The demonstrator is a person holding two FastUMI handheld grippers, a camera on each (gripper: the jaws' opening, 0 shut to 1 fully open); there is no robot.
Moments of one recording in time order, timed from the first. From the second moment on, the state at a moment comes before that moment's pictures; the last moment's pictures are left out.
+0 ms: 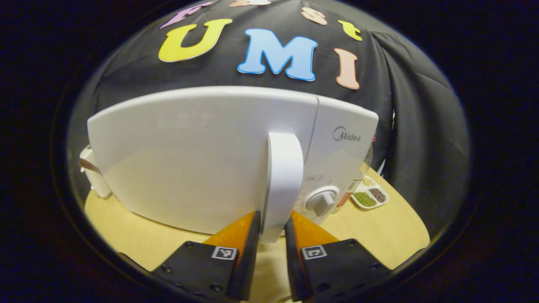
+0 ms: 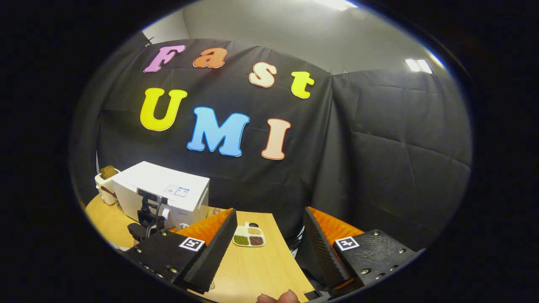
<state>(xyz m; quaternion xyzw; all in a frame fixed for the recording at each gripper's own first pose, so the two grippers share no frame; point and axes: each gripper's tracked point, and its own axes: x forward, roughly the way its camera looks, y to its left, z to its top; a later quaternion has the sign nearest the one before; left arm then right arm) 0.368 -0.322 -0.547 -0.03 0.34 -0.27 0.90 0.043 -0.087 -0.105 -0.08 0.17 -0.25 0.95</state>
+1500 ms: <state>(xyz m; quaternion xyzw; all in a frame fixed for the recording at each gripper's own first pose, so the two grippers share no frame) 0.211 -0.069 -0.534 0.06 0.34 -0.20 0.92 0.008 -0.021 -0.143 -0.01 0.17 -0.11 0.98</state>
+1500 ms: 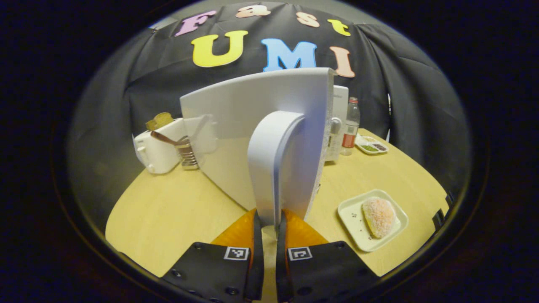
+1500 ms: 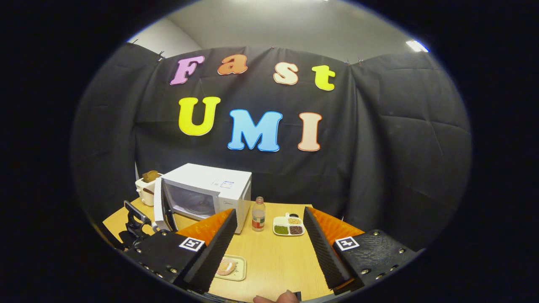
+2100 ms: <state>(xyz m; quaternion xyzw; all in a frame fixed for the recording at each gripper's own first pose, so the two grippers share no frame) 0.212 0.082 -0.545 -0.04 0.38 -0.15 0.91 0.020 0.025 -0.221 0.05 0.25 -0.05 0.97</state>
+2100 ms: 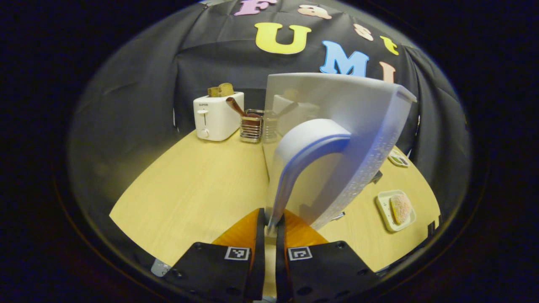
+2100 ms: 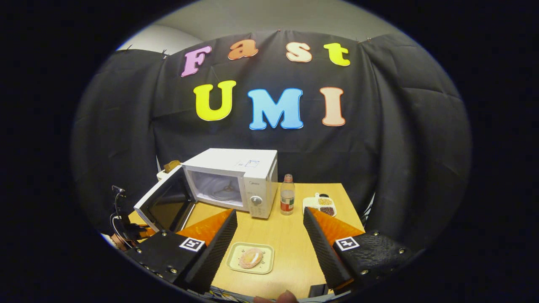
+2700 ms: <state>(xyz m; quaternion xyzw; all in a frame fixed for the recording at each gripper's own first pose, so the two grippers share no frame) 0.216 0.166 -0.527 -0.05 0.35 -0.16 0.92 0.043 0.087 -0.359 0.10 0.39 -0.10 0.91</state>
